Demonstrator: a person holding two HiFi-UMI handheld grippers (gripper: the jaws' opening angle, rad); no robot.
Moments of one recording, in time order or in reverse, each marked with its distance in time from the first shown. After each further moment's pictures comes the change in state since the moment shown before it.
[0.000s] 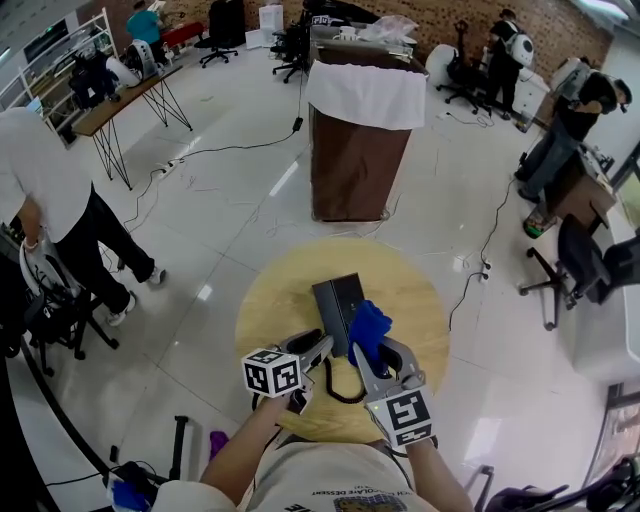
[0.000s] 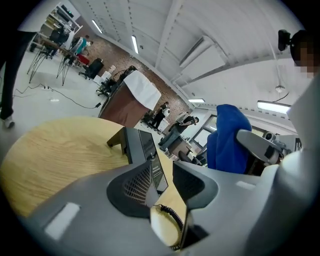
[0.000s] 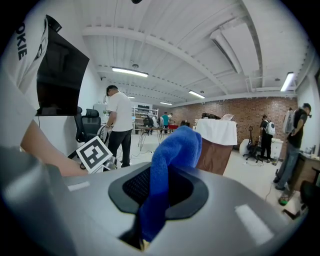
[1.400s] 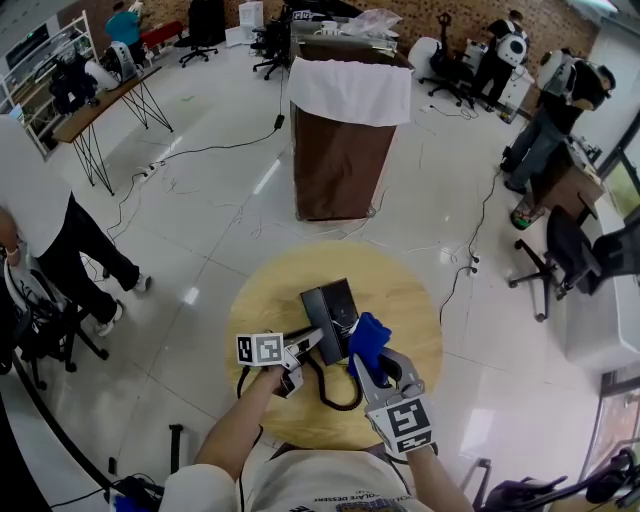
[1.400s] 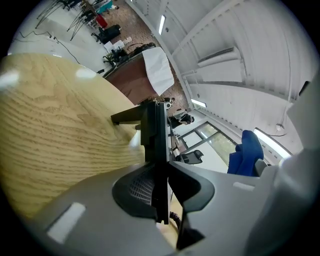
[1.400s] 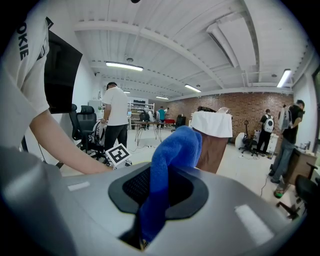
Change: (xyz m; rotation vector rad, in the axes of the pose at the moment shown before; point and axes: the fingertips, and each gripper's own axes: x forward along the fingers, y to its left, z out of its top) left arm 0.058 0.053 -0.023 -0.314 0.141 -0.203; right arm 0.000 -0.014 -0.026 0.030 0.070 -0.038
